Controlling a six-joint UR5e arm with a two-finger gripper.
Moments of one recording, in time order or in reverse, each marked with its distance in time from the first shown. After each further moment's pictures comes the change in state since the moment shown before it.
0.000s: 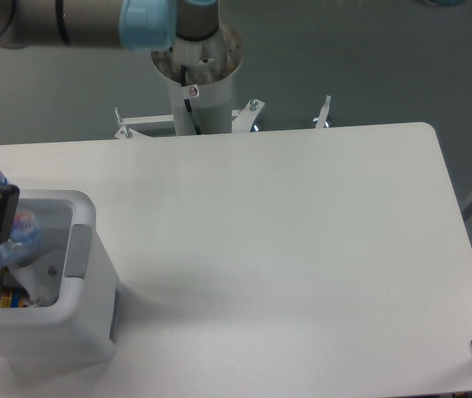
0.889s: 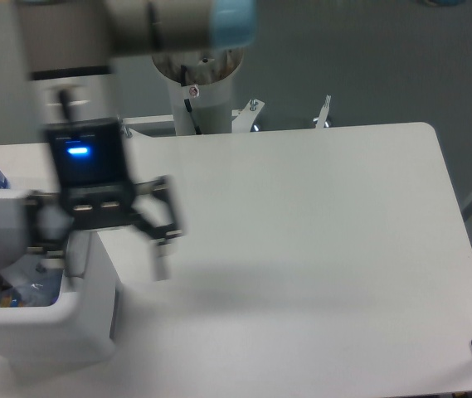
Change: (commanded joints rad) arm 0.342 0.092 -0.070 -0.086 0.201 0.280
